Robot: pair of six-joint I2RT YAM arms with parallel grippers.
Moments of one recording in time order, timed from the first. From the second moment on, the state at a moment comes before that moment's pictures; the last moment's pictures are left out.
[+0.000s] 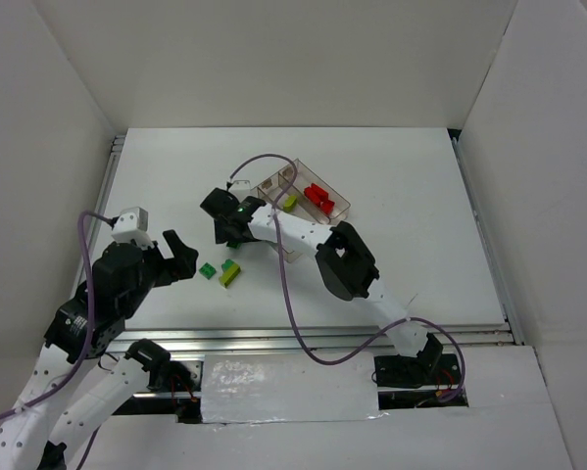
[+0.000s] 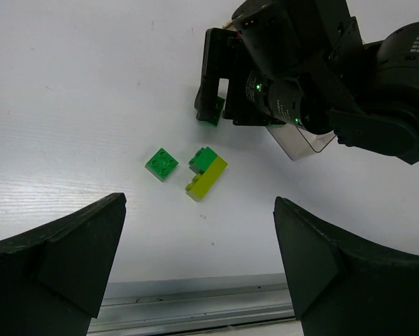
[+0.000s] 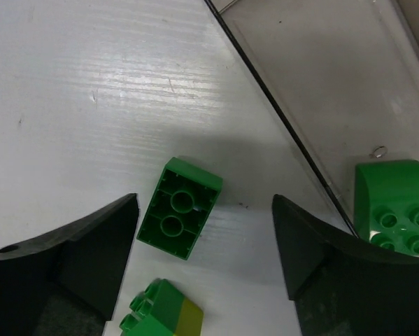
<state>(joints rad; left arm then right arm) -0.47 0.54 0.88 -0.80 -0.30 -0.53 0.95 2.45 2.17 -0.76 0.42 0.76</state>
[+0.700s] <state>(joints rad) -0.46 0.51 0.88 -0.80 -0.30 -0.53 0.95 2.42 2.08 -0.62 0.23 0.72</state>
